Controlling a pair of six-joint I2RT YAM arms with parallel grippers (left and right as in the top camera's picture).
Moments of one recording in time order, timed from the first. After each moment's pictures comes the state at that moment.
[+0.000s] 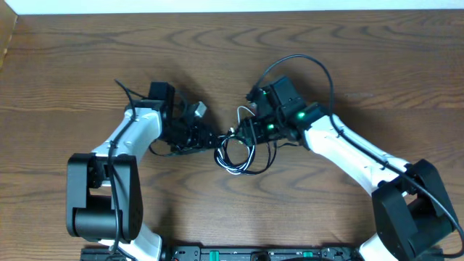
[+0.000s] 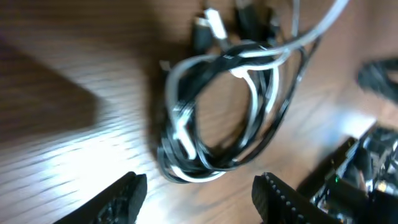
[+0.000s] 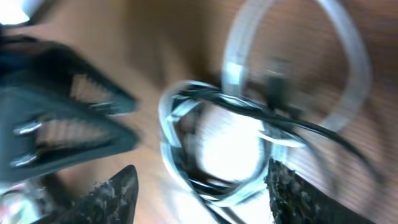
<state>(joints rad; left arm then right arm) -0.08 1.77 1.03 -0.81 0.70 -0.02 0.57 1.74 1.15 -0.47 -0.44 0.38</state>
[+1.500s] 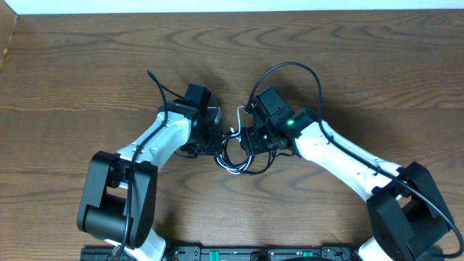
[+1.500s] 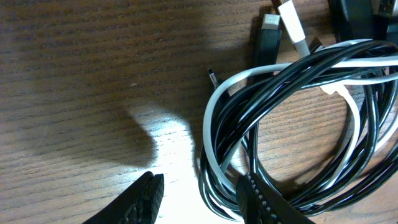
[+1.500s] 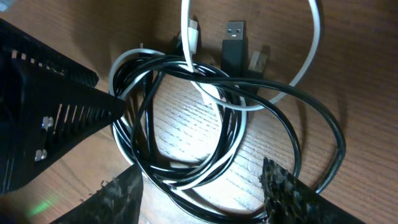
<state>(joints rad) -0.30 1.77 1.03 -0.74 0.26 -0.15 0.66 1.74 1.15 -0.57 -0.22 0.39</state>
